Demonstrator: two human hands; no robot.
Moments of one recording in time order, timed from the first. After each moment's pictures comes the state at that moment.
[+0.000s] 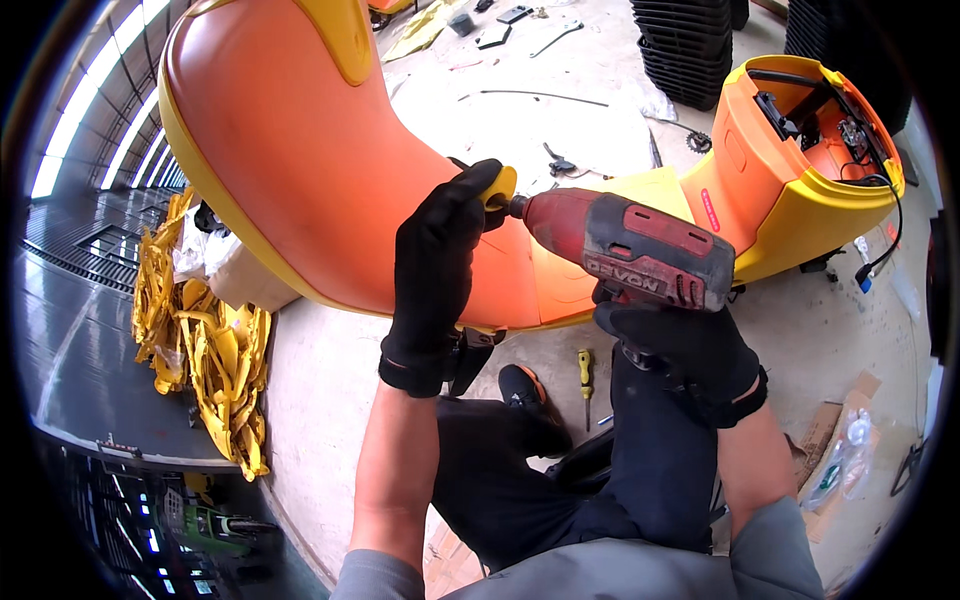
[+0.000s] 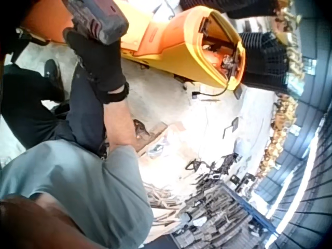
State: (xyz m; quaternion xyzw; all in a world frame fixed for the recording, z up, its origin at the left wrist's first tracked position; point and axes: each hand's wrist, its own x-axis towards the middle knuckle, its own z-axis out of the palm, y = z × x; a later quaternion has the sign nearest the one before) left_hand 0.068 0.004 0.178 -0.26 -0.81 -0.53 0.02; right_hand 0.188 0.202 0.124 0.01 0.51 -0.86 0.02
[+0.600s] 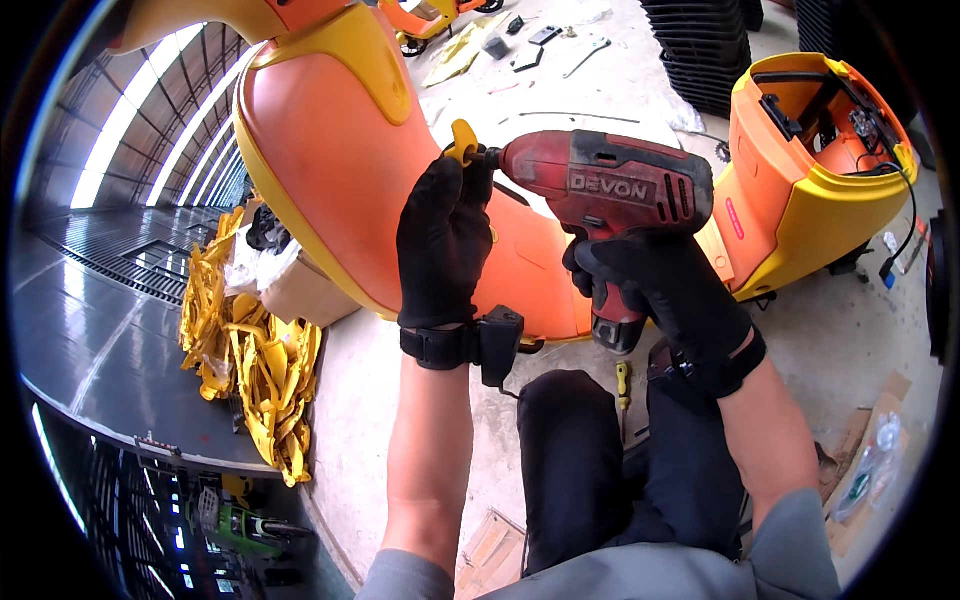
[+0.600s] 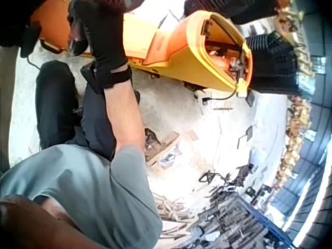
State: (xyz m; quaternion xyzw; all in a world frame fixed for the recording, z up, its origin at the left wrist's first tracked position) left_hand 0.038 0.002 0.207 -0.25 -0.49 -0.83 -0.09; right_hand 0.150 0.194 0.151 -0.08 0.40 -0.91 0.01
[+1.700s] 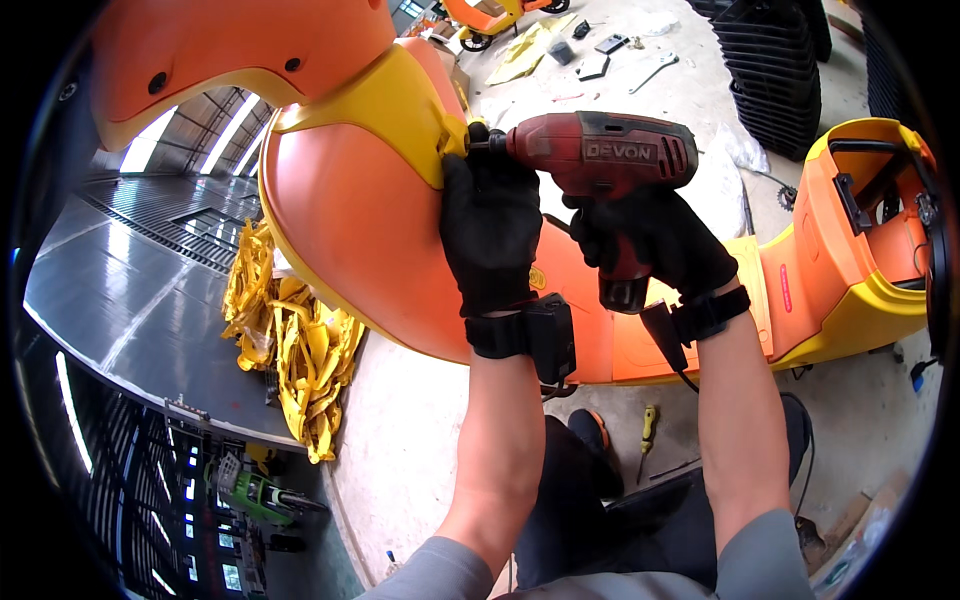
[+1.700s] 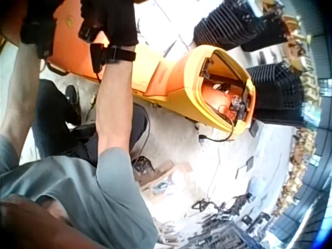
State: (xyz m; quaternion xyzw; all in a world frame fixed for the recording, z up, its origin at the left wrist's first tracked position) left_hand -0.038 0.040 0.225 -0.30 -0.26 -0.91 -0.15; right_hand 0.017 0.213 0.160 -0.20 0.34 -0.92 0.07
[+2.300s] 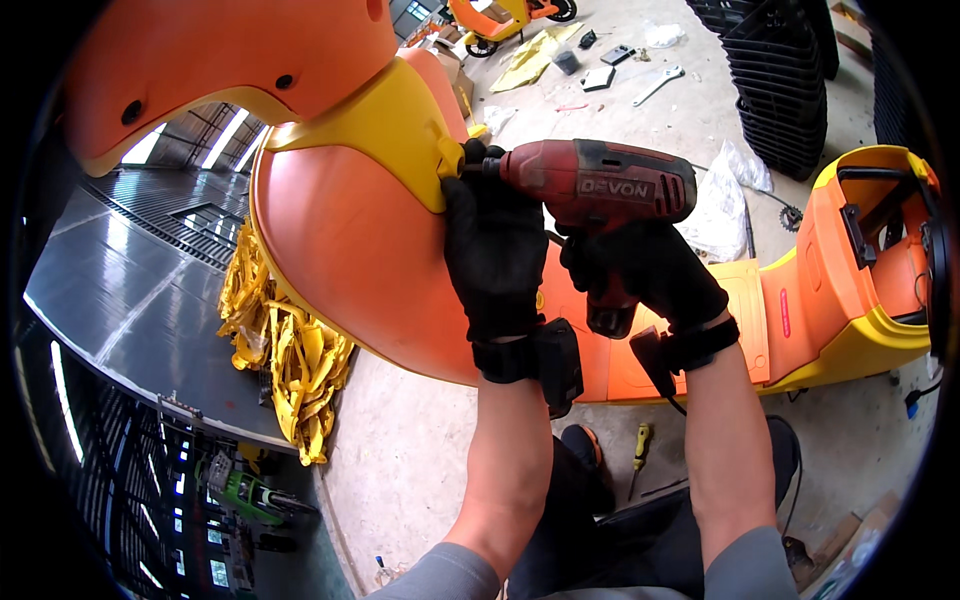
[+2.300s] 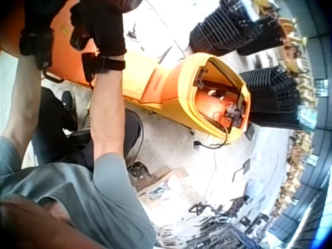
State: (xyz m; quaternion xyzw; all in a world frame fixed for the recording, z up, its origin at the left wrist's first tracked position) left_hand -0.041 0.047 0.221 -0.34 -0.27 -0.89 -0.10; right_hand 0.005 0.203 0.152 -0.21 0.36 -0.91 0.07
